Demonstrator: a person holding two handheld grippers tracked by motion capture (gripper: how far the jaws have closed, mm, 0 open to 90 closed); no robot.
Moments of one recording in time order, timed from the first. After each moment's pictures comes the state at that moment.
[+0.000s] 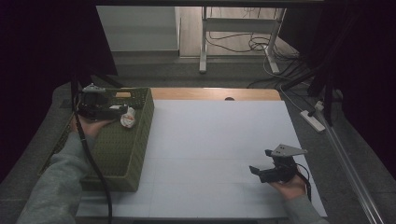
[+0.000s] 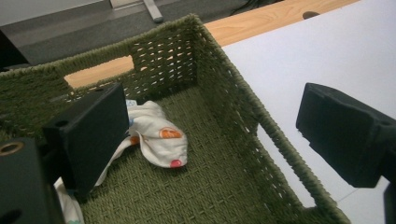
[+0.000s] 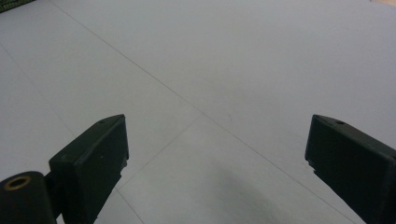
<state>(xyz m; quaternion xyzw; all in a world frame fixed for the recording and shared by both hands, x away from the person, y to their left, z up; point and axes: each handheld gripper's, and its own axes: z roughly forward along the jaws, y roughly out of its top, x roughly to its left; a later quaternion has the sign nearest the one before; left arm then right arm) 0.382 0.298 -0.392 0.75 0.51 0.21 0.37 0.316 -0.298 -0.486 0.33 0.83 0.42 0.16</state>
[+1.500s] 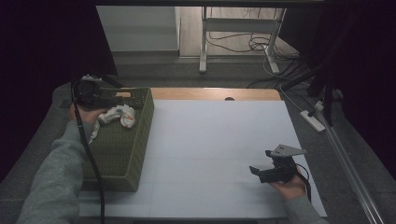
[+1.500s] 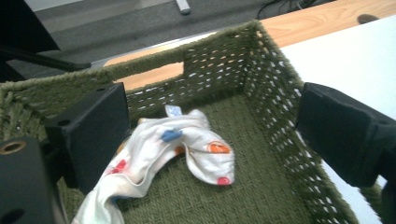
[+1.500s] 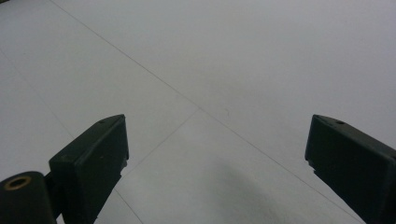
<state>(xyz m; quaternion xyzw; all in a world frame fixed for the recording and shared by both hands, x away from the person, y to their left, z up) 0.424 0.323 -0.396 0.73 0.55 0.23 0.34 0.317 -0.298 -0.488 0.34 0.83 0.41 0.17</state>
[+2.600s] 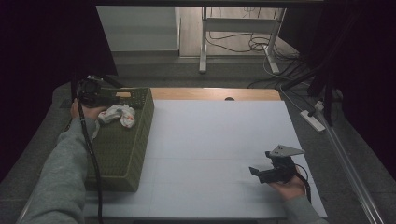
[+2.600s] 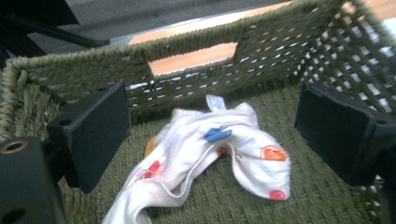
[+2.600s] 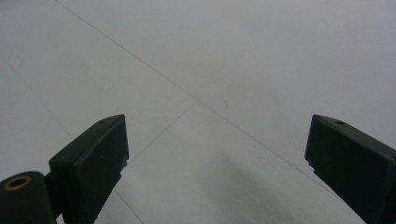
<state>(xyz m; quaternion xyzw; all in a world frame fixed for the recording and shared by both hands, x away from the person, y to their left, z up) 0.462 0.342 -0.430 0.72 0.59 0.22 0.29 0.318 -0.297 -0.493 0.35 0.84 0.39 0.16</state>
